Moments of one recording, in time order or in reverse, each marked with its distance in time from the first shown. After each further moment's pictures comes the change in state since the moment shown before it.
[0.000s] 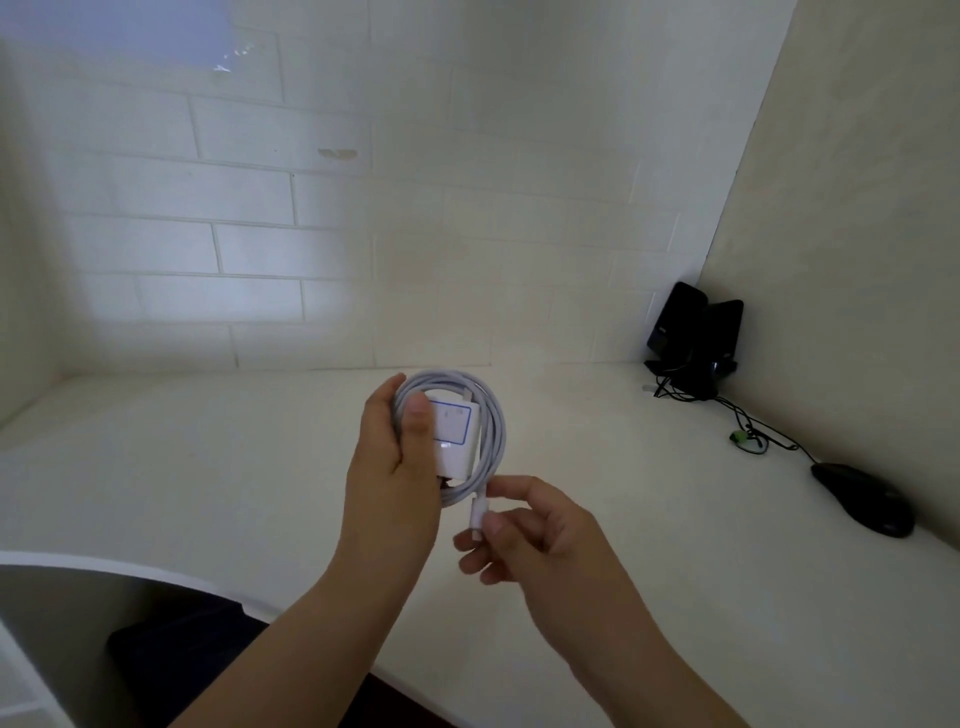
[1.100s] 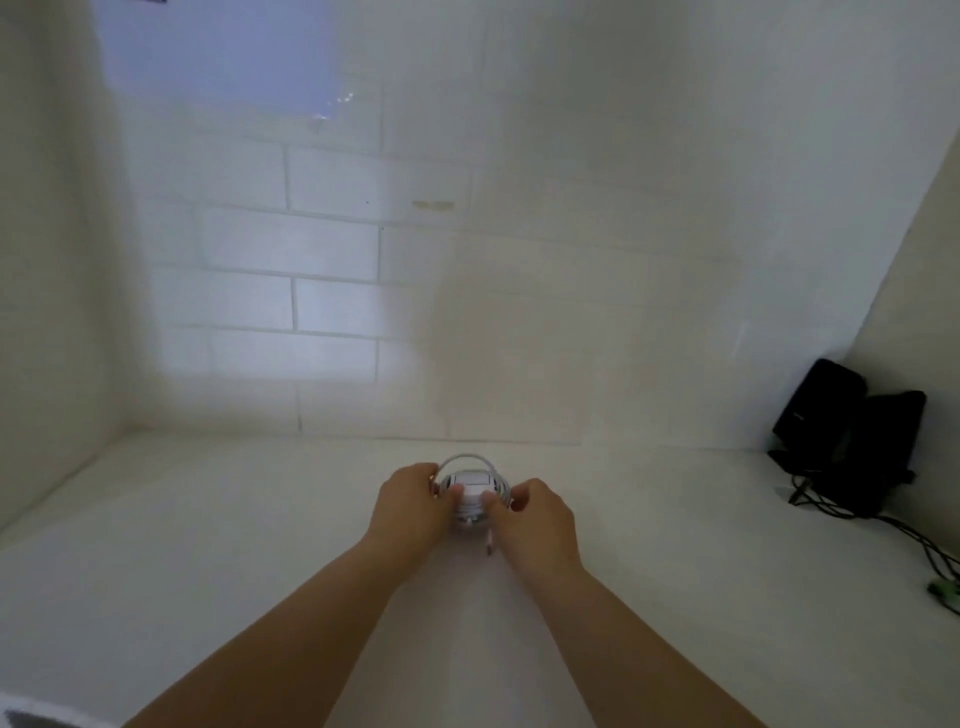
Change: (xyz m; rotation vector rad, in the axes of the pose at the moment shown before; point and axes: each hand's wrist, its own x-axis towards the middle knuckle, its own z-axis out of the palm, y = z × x) left_hand 0.178 -0.129 -0.026 0.725 -0.155 -0.156; right_hand 0.234 0.052 0.067 -0.634 0.222 0.134
